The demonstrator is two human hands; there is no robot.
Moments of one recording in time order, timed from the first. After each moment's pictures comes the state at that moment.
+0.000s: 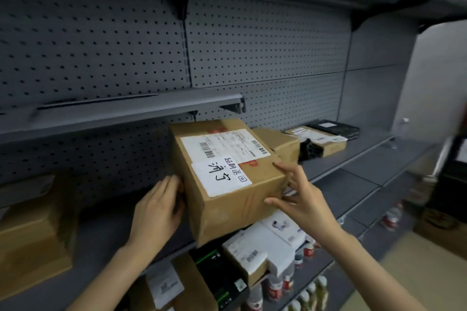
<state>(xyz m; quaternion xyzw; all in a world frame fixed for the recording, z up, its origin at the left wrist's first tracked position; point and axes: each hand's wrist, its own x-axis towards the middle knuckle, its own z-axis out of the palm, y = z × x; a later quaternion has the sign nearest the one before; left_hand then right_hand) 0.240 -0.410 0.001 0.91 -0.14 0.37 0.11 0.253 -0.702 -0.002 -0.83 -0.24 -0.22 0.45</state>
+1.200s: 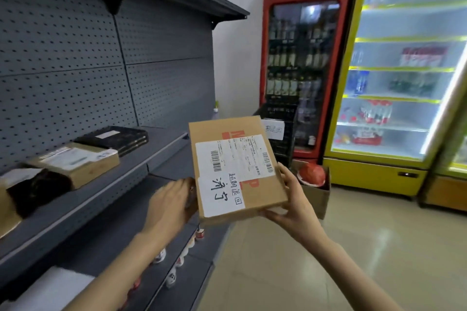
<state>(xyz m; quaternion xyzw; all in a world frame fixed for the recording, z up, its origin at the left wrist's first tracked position) 0.396 -1.044 -0.054 0.85 -0.42 0.30 0.13 0.231 -1.269 -0.074 -0.86 0.06 -0.33 0.38</state>
